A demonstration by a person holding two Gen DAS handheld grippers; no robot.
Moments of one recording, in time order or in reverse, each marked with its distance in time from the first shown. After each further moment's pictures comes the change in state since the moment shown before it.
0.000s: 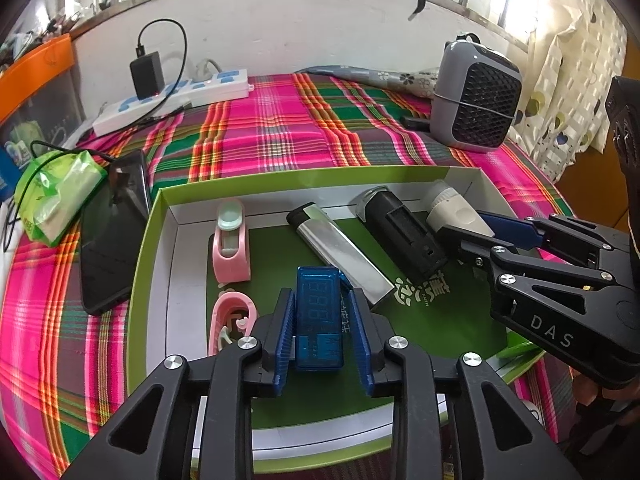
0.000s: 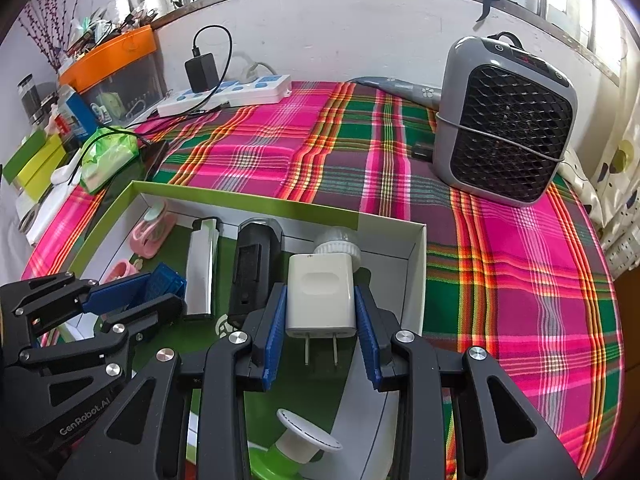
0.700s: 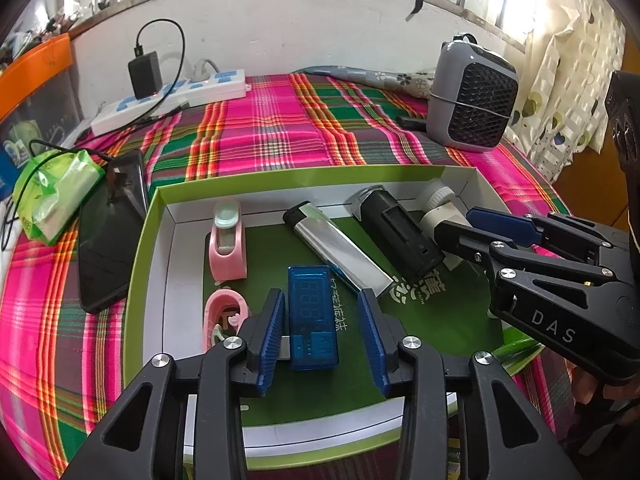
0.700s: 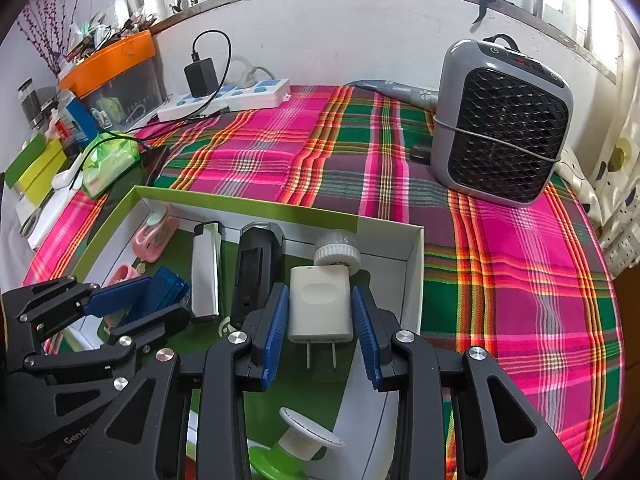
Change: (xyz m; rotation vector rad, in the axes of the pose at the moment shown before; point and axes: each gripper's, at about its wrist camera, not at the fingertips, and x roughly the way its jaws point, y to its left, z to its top) left arm 0.000 -0.002 -0.002 0.000 -0.001 -0.008; right arm -0.003 -0.002 0.001 0.013 -0.015 0.002
